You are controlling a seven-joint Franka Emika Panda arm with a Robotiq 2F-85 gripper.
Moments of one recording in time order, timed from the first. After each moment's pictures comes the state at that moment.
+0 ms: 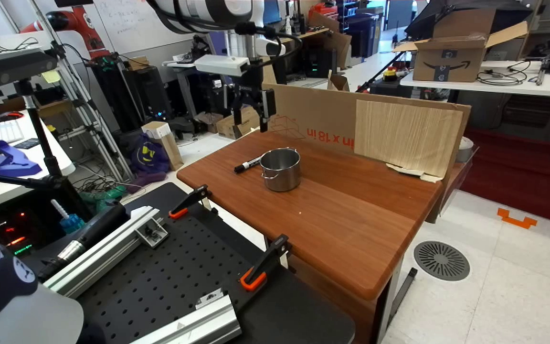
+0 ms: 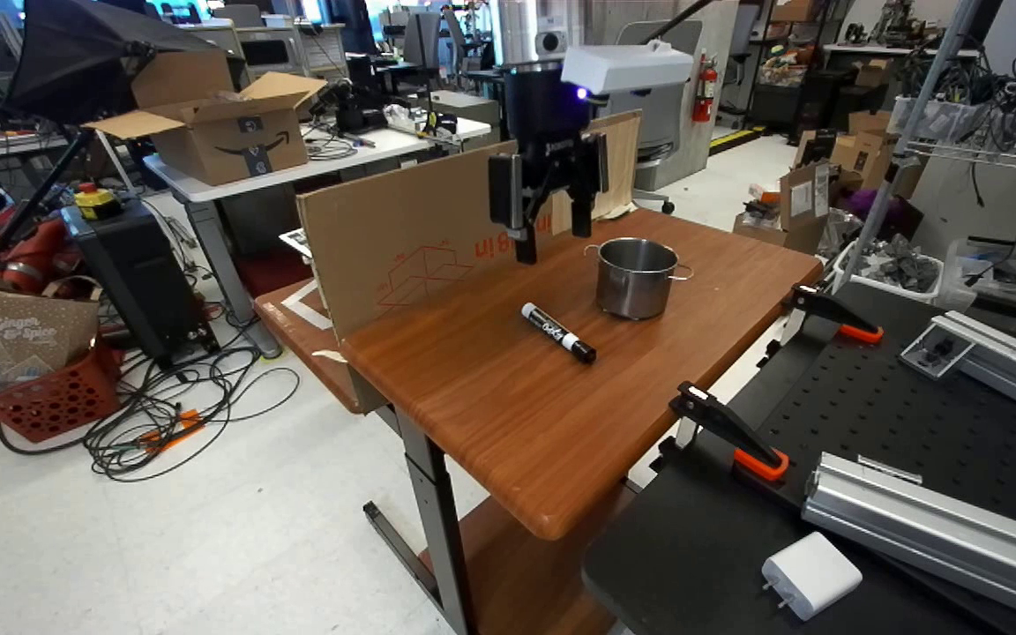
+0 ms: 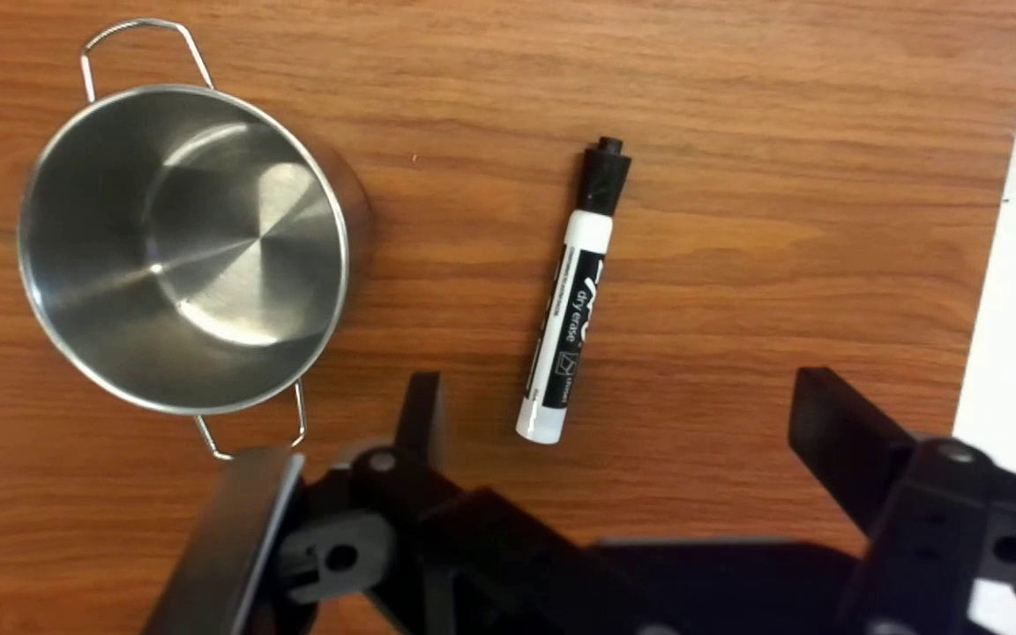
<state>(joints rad) 0.14 0.34 0.12 -2.13 0.00 2.36 0.11</state>
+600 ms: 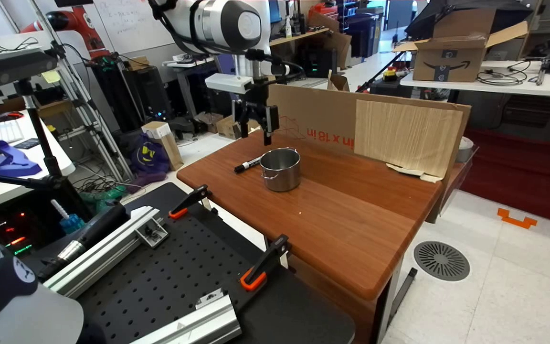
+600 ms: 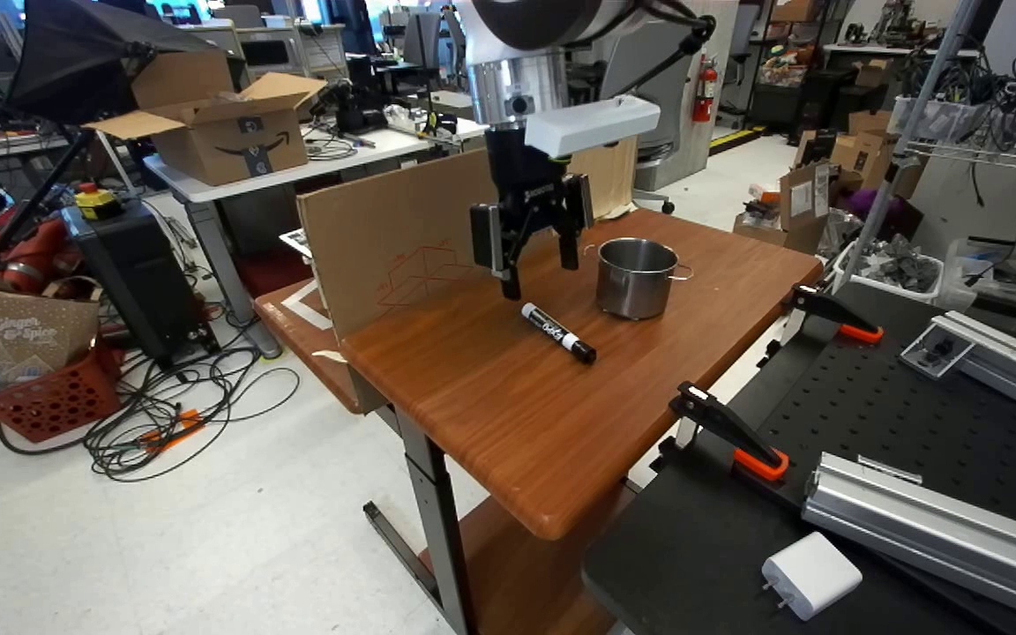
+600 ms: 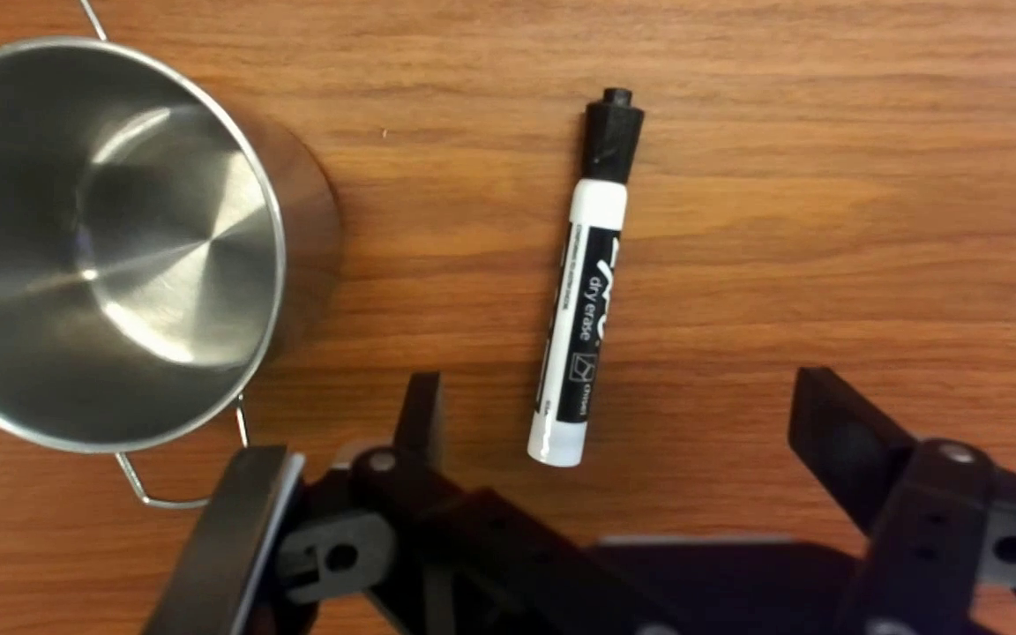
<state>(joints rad) 0.18 0.49 0.09 -2.02 -0.04 2.36 0.22</state>
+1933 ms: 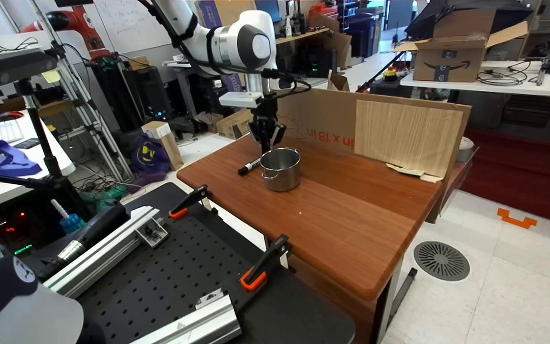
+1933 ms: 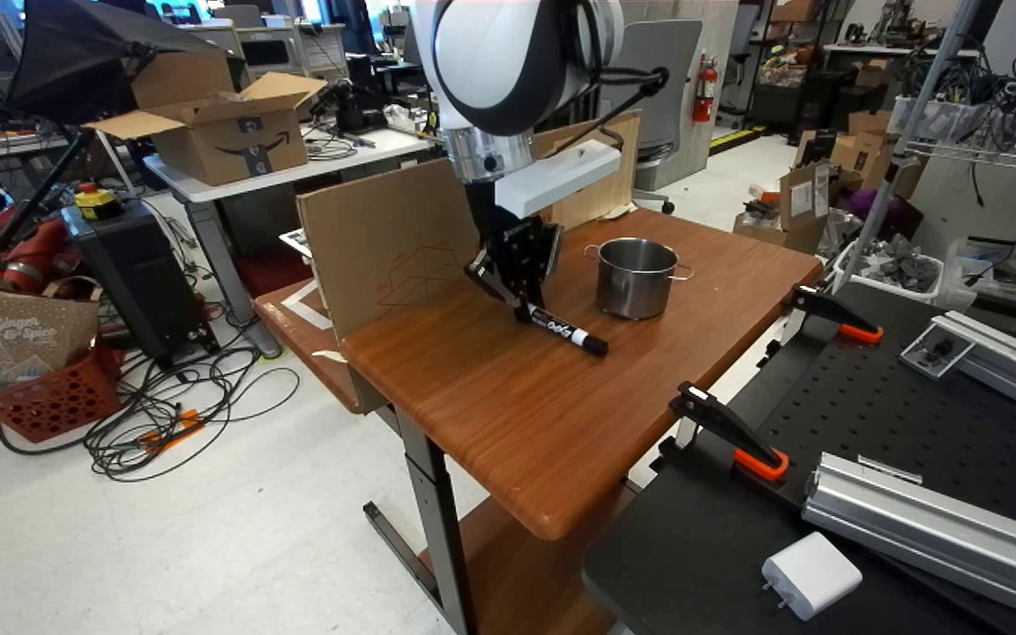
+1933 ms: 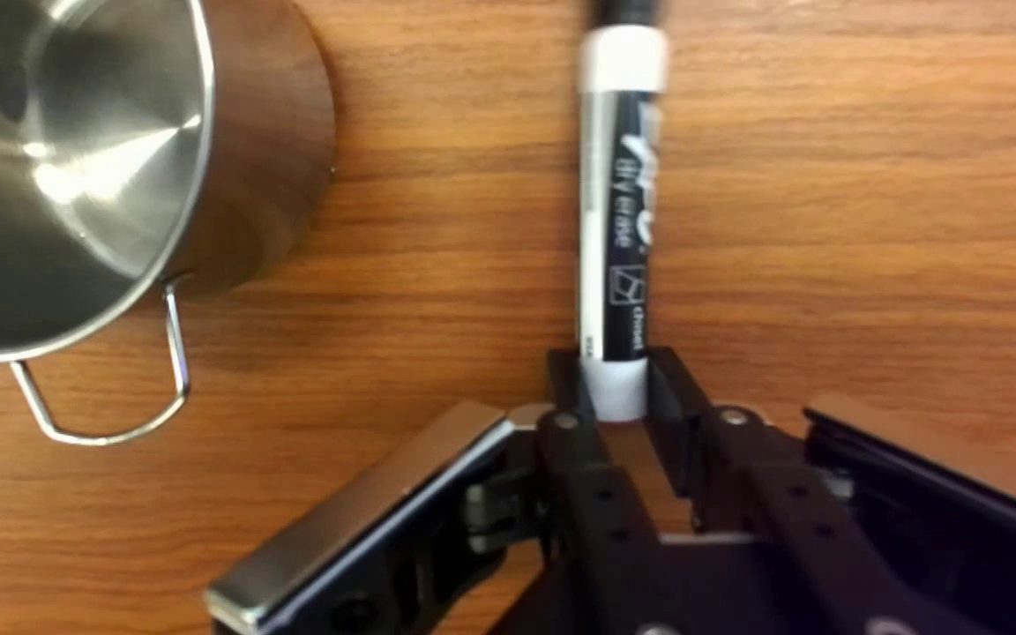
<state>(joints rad) 0.25 0.66 0.02 -1.87 -0.13 2.35 0.30</state>
